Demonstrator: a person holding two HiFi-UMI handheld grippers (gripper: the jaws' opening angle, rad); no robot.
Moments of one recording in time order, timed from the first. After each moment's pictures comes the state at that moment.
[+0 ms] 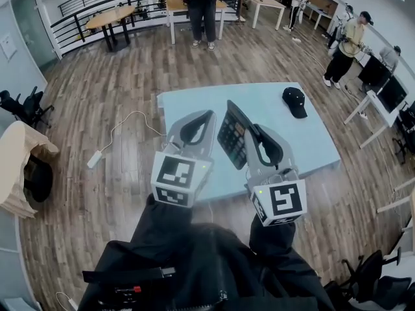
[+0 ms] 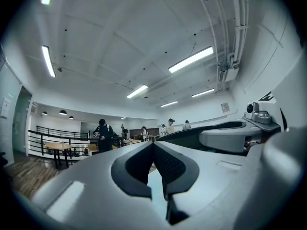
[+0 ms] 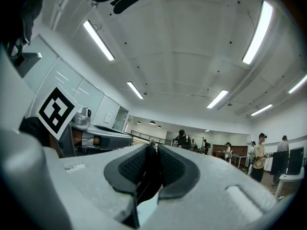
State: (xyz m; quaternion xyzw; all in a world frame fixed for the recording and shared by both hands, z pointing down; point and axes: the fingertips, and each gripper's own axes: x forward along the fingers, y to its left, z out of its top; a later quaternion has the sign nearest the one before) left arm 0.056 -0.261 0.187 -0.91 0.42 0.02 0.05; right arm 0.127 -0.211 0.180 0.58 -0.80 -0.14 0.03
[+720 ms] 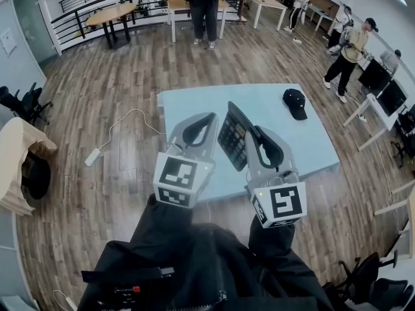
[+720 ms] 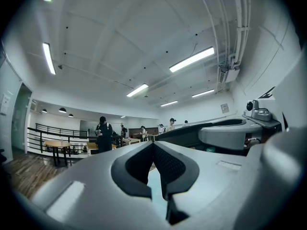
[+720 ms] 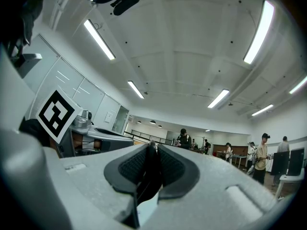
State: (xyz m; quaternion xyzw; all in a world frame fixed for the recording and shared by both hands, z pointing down) left arm 0.059 -0.263 0.197 -0.91 0.42 0.02 0.04; right arm 0.126 -0.212 0.183 0.58 -0.80 -0.14 0.03
